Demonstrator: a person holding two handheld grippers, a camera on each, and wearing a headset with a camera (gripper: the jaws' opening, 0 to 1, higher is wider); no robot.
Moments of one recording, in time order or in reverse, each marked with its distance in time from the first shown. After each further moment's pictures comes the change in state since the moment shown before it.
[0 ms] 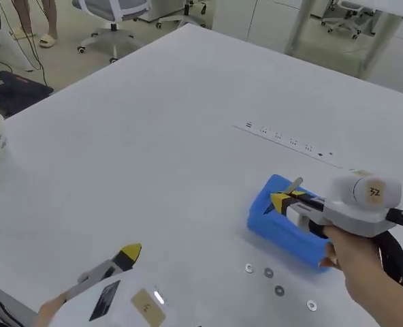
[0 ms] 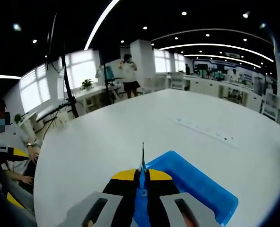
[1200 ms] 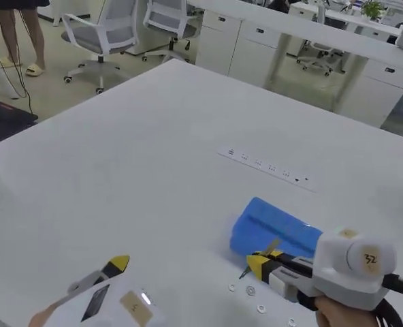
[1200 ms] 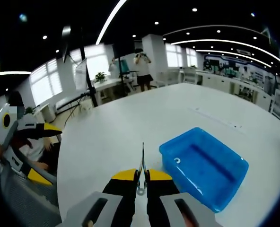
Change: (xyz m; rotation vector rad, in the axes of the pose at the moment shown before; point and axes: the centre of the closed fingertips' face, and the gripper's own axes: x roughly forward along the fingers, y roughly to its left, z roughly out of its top) left arm -0.004 0.006 0.006 -0.016 -0.043 0.025; right arm -0.048 0.067 -0.046 -0.039 0.075 0.105
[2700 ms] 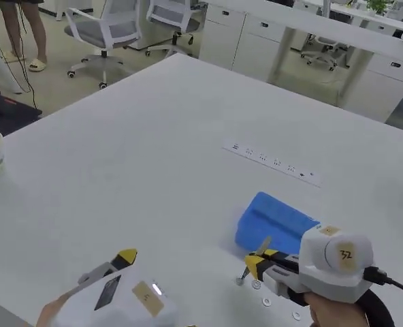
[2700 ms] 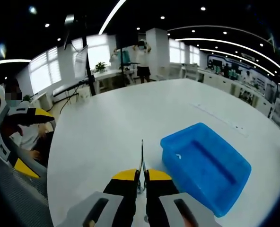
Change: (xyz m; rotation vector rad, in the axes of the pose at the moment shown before) left arm 0.001 -0.001 0.000 0.004 0.000 -0.004; right arm 0.014 -0.002 -0.011 -0.077 0.059 -0.035
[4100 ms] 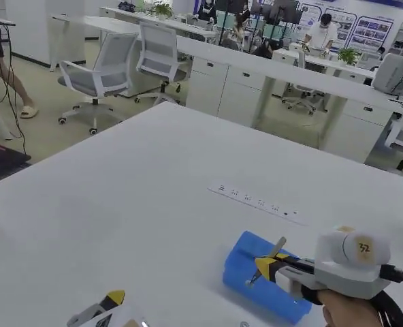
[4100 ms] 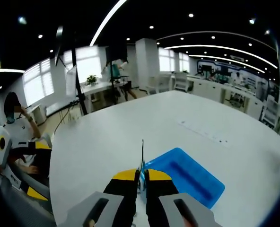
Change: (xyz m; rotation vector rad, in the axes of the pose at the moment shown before) left arm -0.001 -0.001 -0.001 0.015 0.006 -0.001; right arm -0.030 -0.043 0.058 0.059 -0.090 -0.067
